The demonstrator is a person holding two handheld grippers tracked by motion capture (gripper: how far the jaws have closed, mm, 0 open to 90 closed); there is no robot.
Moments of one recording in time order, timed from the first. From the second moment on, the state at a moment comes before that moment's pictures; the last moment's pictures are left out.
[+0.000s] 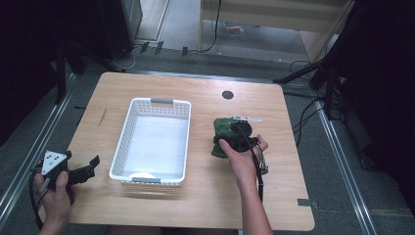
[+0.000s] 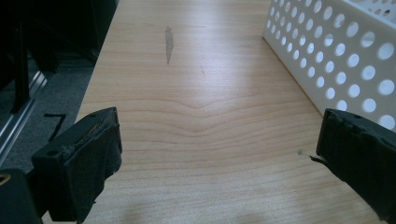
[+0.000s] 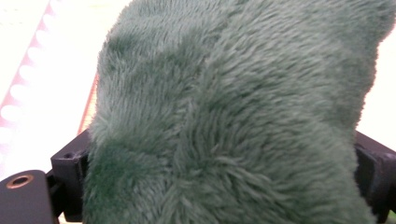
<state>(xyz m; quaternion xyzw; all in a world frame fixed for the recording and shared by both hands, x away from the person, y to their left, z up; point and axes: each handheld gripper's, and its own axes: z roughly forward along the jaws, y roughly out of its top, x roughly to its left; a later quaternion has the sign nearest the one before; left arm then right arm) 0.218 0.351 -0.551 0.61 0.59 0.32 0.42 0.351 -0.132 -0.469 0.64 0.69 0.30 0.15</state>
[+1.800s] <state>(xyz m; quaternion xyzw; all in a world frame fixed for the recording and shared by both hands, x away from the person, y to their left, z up) 0.219 0.351 -0.551 0.61 0.59 0.32 0.42 0.357 -0.024 -0.415 0.60 0.72 0.33 0.13</state>
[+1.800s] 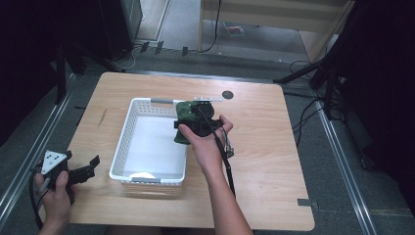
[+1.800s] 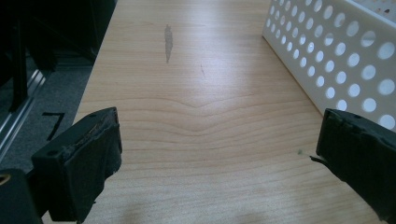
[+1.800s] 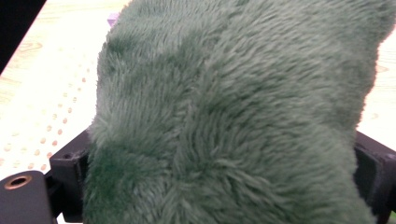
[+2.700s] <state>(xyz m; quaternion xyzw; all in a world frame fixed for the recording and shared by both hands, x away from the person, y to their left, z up) 0.219 0.352 -0.551 0.61 0.59 0.31 0.42 0.356 0.054 -0.435 0.56 0.75 0.34 0.10</state>
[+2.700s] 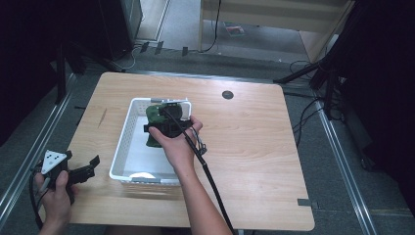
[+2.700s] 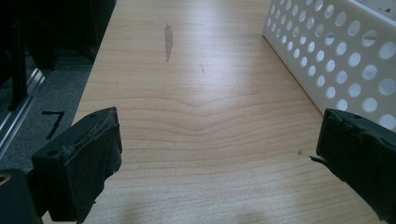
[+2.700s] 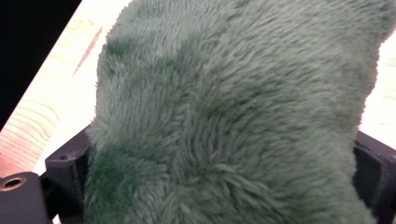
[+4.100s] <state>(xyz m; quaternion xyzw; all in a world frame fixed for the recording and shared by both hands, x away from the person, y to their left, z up) 0.220 0.351 -0.551 0.61 0.59 0.31 0.42 0.365 0.097 -0.480 0.57 0.76 0.29 0.11</state>
